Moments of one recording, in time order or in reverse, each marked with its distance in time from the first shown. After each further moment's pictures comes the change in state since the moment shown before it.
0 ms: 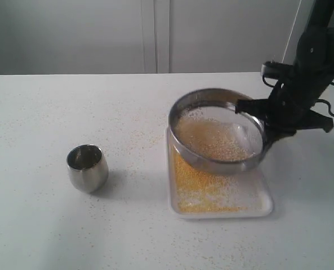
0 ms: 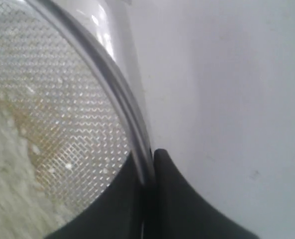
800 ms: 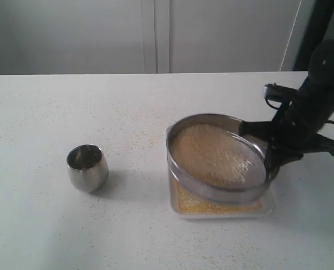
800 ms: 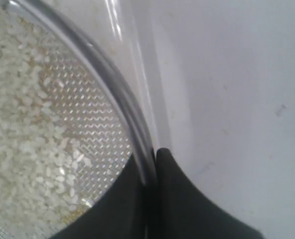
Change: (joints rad) left arm 0.000 0.000 0.000 0.000 0.000 0.000; right arm -0.028 -0.076 0.156 0.150 -0.013 -0.172
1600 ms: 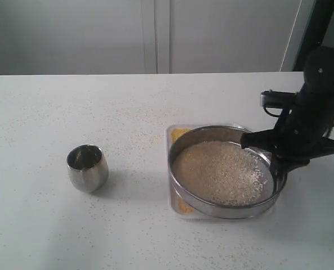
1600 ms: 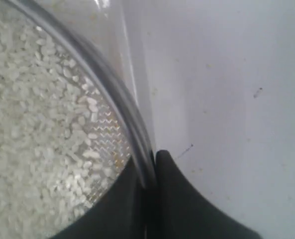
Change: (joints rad) left arm 0.000 0.000 0.000 0.000 0.000 0.000; right arm 0.039 -0.032 0.047 -0.098 0.008 0.028
